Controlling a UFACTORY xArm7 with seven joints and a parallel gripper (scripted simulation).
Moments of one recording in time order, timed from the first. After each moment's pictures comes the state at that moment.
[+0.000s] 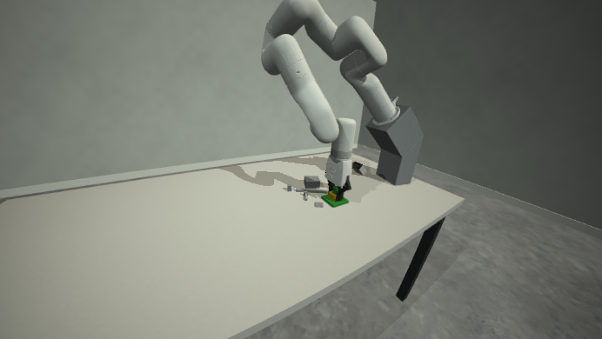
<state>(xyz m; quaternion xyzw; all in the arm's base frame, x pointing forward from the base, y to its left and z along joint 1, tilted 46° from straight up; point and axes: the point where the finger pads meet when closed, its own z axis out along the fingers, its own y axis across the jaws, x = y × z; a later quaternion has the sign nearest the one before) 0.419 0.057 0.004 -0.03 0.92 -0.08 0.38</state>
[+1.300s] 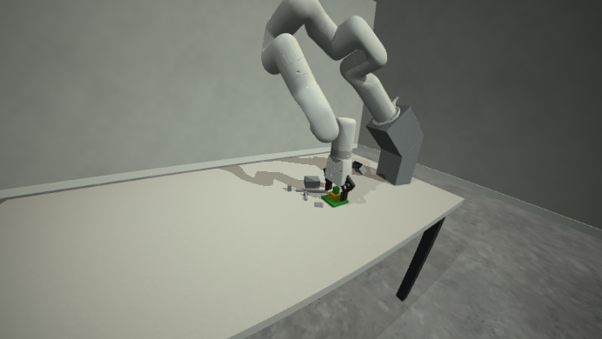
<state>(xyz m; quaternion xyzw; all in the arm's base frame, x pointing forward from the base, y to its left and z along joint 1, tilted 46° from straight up) 0.418 0.057 0.006 -0.03 0.92 -0.08 0.38</state>
